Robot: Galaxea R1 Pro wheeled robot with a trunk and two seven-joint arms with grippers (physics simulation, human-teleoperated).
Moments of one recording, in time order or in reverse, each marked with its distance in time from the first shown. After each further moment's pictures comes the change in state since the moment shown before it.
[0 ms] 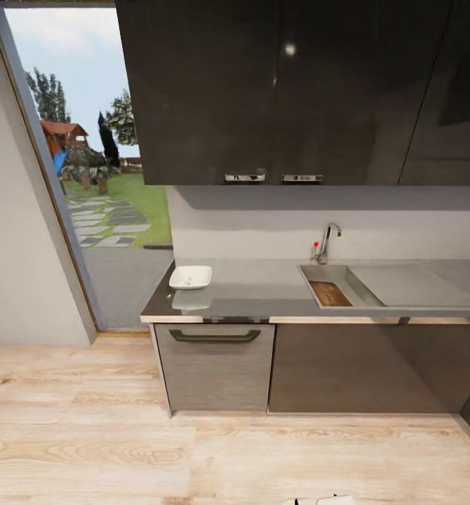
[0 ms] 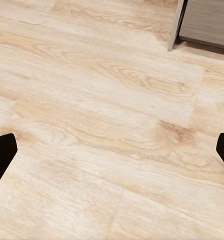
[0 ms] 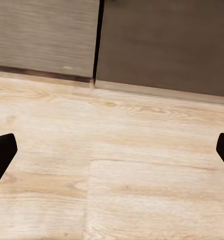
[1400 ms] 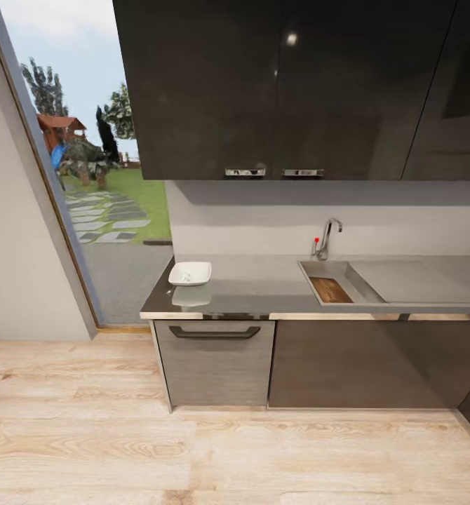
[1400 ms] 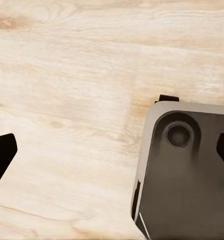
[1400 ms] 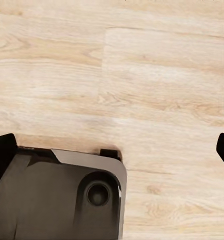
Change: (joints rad) left arm 0.167 -0.019 -0.152 0.104 -0.011 0.195 0.003; right arm 0.143 -0.157 -0.062 0.139 -0.082 0.121 0.260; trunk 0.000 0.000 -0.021
